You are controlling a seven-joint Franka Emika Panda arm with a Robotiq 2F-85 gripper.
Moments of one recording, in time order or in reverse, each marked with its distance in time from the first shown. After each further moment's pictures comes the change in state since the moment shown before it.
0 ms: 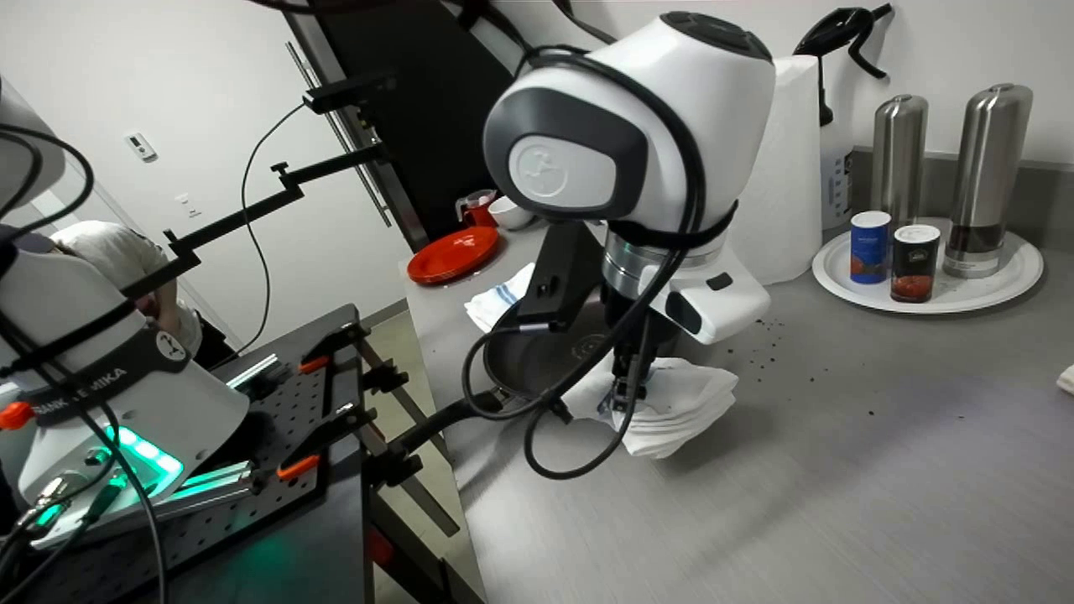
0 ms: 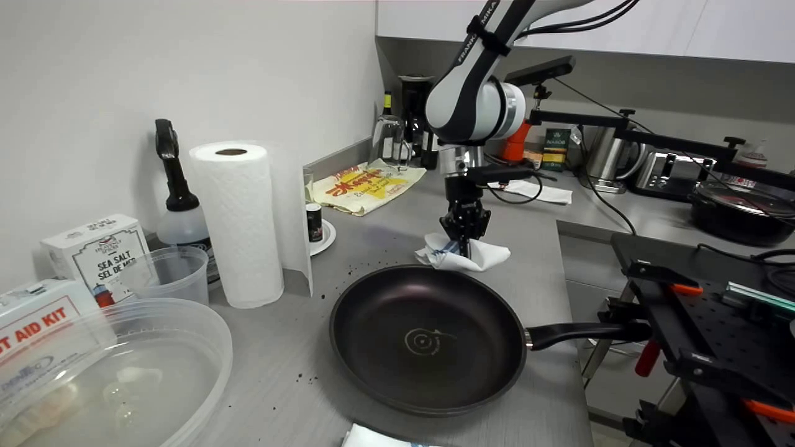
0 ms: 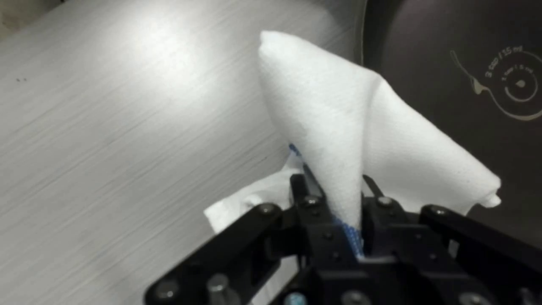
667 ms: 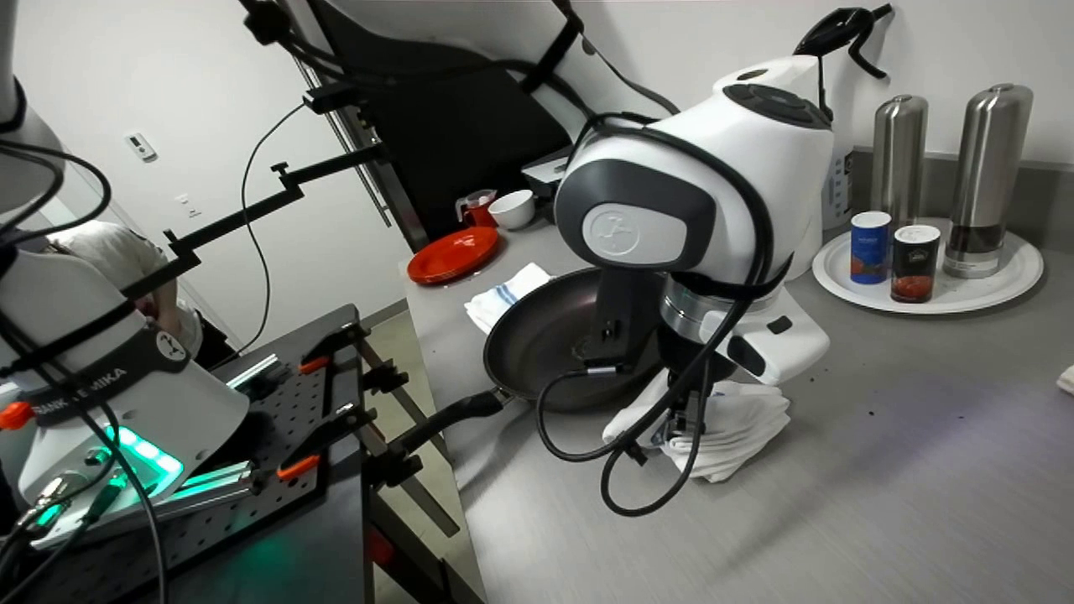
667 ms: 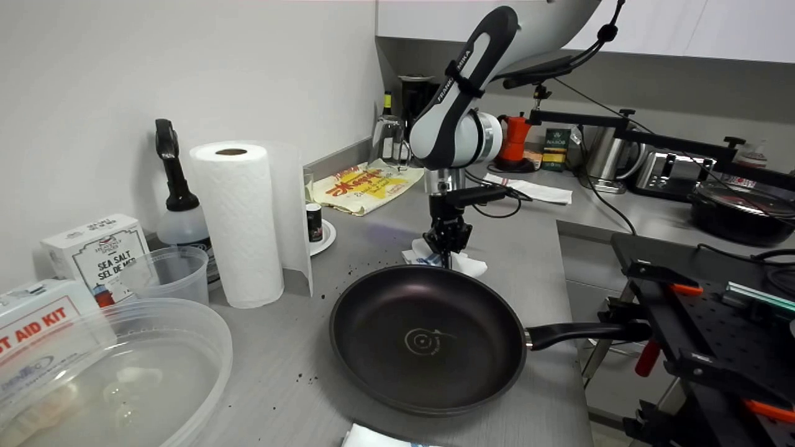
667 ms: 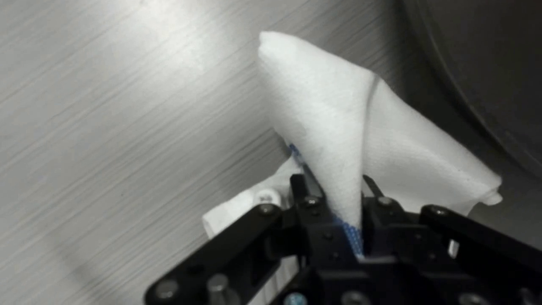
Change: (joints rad) arm -0.002 0.196 -0.005 0.210 0.000 0.036 0.030
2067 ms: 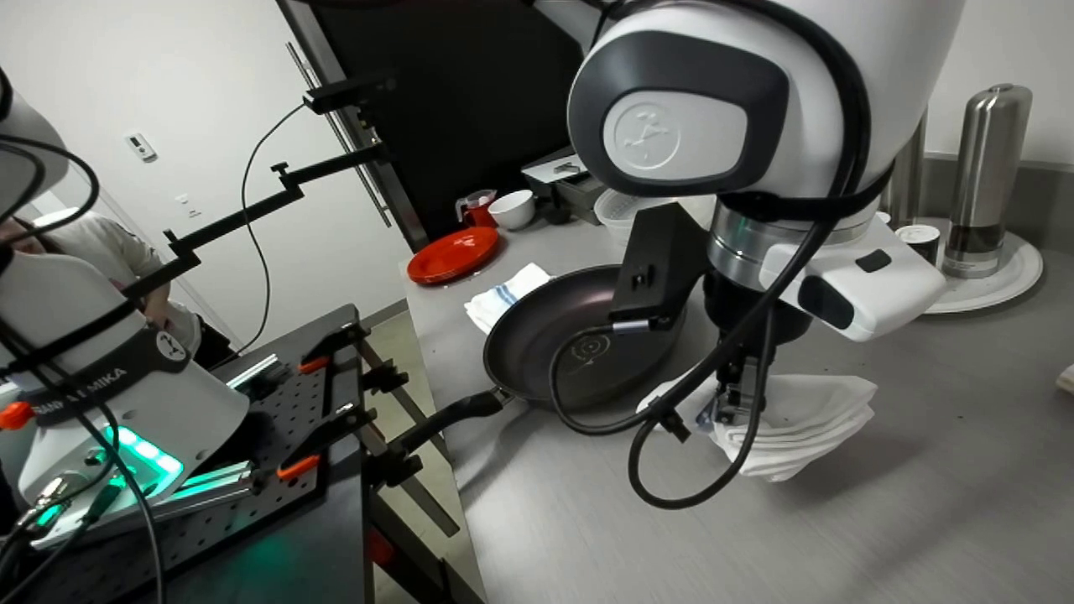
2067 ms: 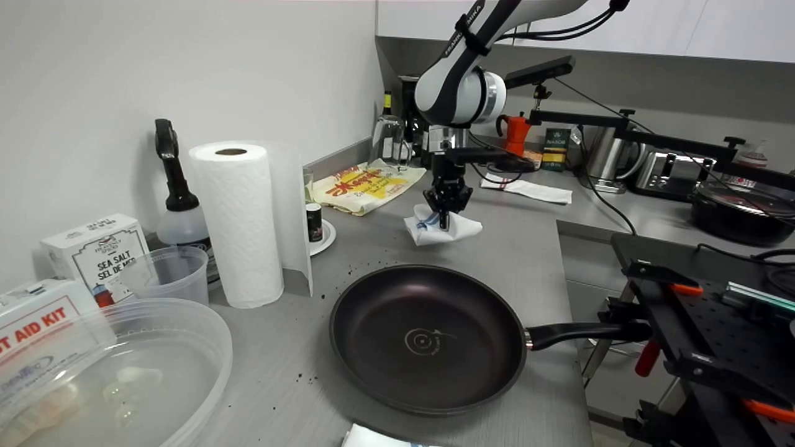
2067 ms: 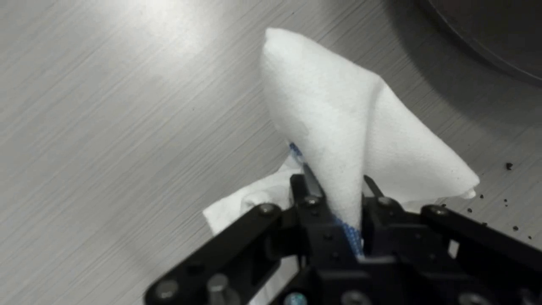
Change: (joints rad) arm -0.054 -0.089 -0.033 0.061 -0.001 -0.093 0.022
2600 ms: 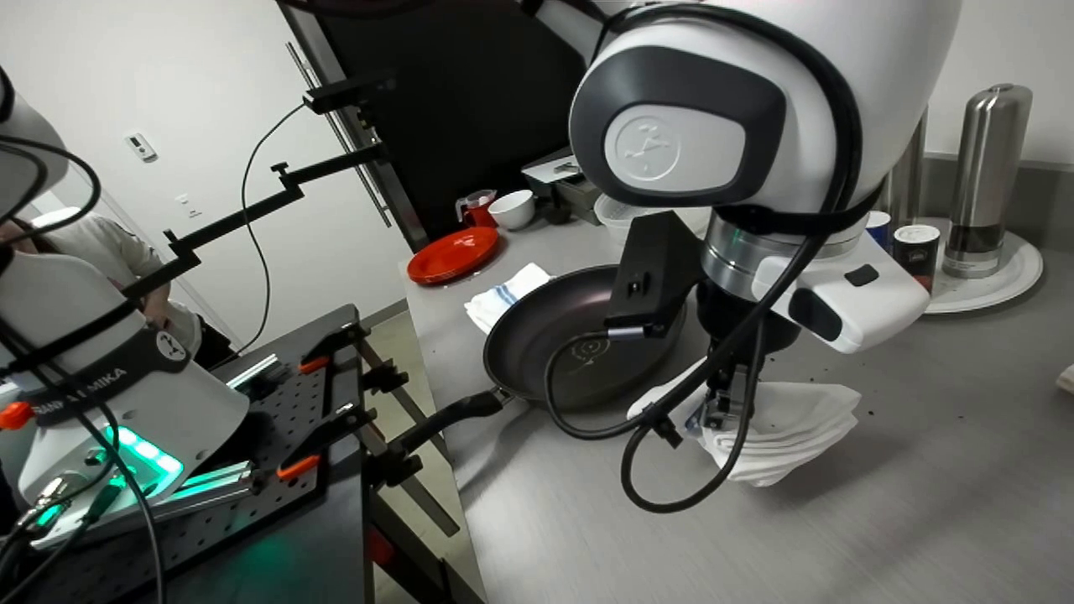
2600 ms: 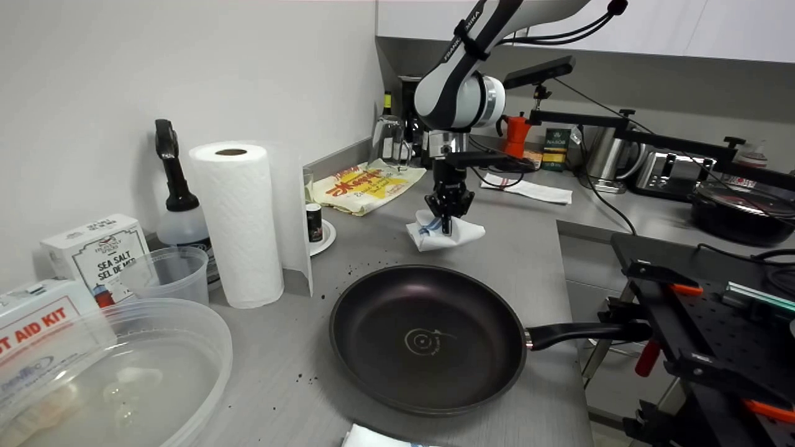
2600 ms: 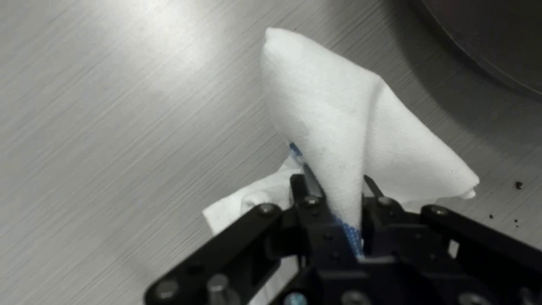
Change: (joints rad) arm 0.003 0.014 -0.001 0.002 -0.004 -0.023 0.003
